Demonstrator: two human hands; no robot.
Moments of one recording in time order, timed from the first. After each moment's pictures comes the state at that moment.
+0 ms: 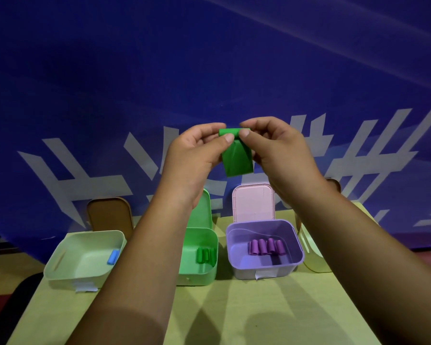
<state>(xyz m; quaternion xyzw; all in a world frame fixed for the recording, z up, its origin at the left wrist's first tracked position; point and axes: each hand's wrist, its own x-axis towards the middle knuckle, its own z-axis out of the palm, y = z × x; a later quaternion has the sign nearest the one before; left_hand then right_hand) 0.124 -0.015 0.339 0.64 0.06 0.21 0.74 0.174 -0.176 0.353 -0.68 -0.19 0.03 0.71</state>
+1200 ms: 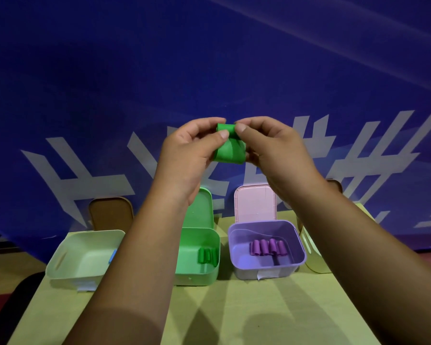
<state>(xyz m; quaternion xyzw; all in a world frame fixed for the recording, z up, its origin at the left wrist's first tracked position) 0.113 -0.005 0.351 0.62 0.06 0.21 0.76 0.171 -0.161 0.356 -0.66 -0.19 0.05 0.73</state>
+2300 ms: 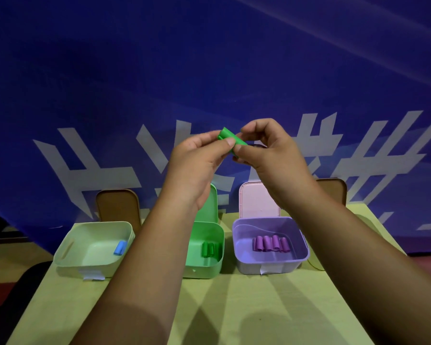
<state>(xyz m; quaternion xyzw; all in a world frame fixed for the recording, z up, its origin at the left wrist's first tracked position) 0.100 -0.006 0.333 0.56 0.10 0.20 0.80 0.148 -0.149 0.342 -0.67 -0.22 0.05 0.71</state>
